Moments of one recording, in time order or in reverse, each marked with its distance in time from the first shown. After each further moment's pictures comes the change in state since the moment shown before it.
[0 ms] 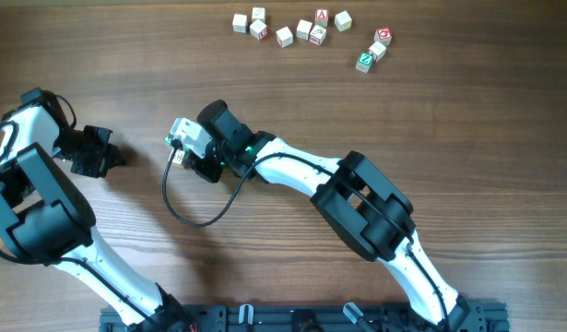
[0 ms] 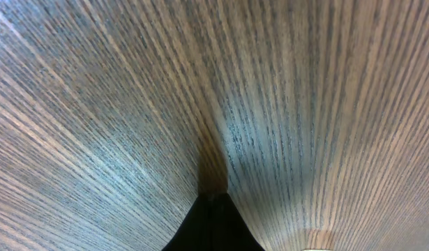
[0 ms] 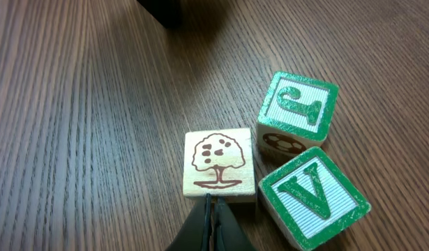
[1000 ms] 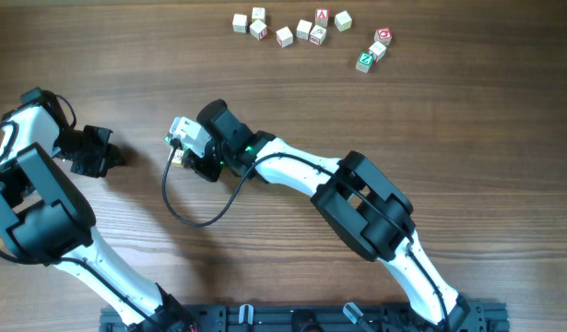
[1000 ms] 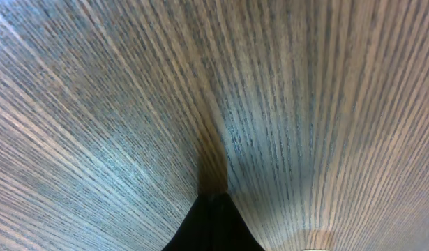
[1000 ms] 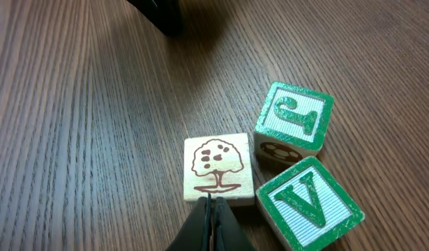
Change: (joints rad) left arm 0.000 0.000 0.000 0.002 0.000 0.000; right arm 0.000 0.000 0.000 0.019 0.000 0.000
